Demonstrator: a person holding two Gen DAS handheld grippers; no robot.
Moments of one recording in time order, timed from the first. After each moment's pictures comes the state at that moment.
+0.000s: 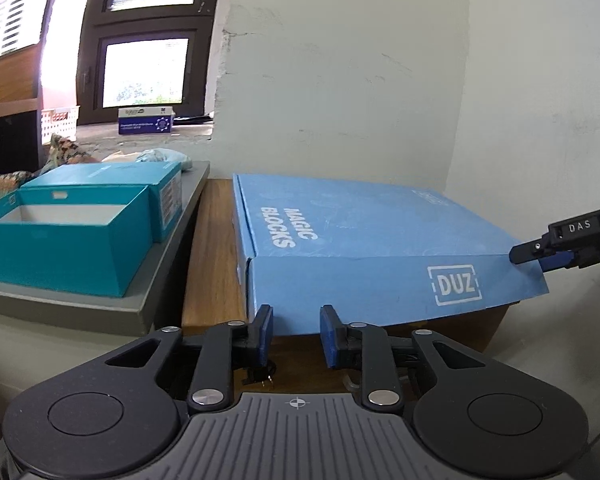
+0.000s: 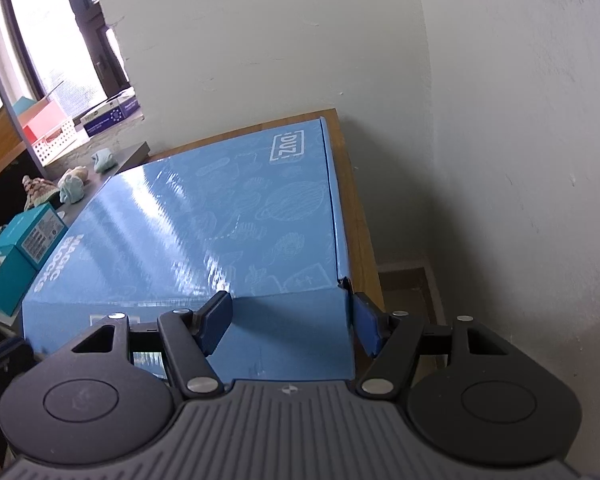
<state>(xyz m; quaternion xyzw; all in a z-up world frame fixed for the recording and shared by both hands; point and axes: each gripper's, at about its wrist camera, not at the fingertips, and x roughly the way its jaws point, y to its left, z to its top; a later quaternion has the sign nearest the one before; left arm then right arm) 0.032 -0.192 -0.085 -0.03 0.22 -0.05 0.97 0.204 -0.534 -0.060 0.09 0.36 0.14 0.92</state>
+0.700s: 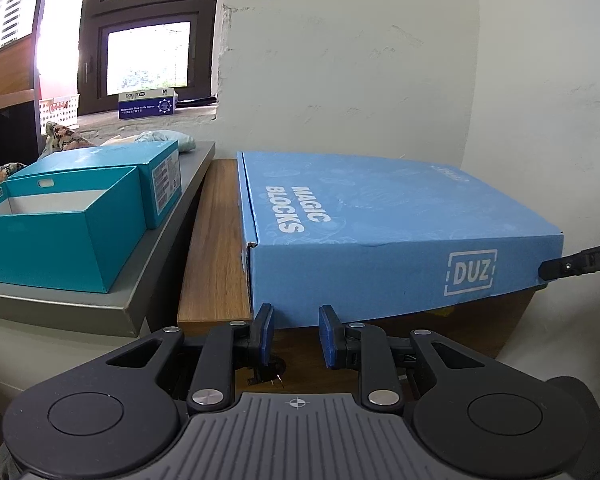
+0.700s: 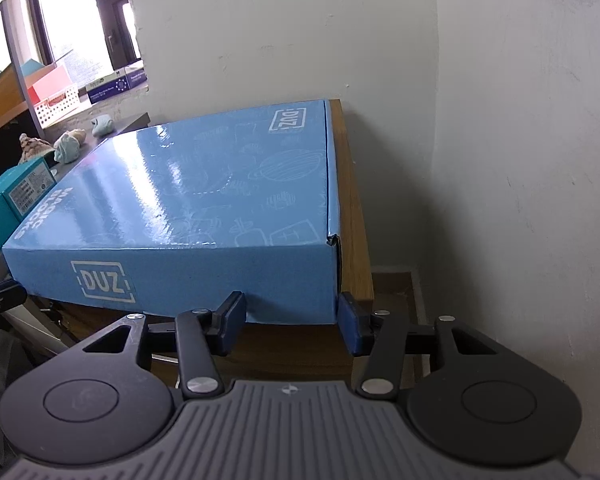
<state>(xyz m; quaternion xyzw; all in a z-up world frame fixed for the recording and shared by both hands) 0.060 -0.196 -0.099 -0.02 0.25 -0.03 0.97 0.198 -0.531 -0.086 0.04 0.36 0.14 0.92</state>
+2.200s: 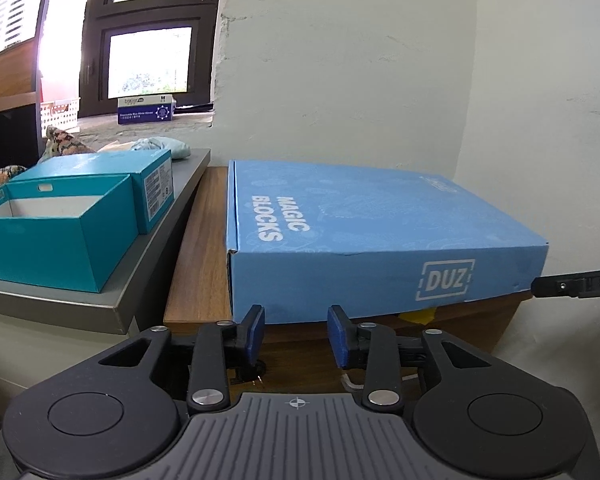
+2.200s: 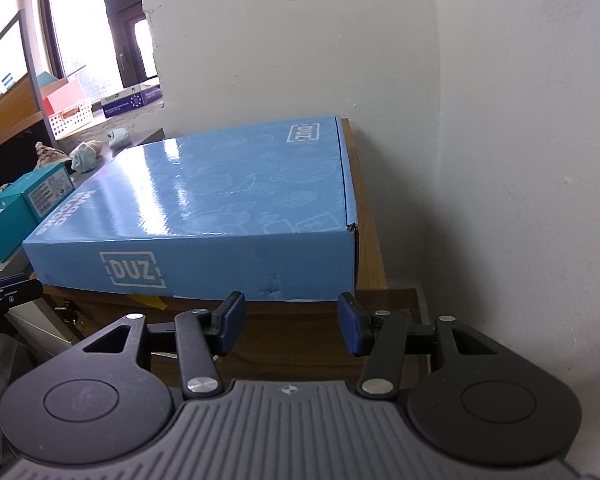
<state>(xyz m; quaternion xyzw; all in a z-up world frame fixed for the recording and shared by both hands) 0.045 -0.211 -0.089 -0.03 0.24 -0.03 0.97 0.165 -0.526 -0.083 0.04 0.32 0.15 0.93</state>
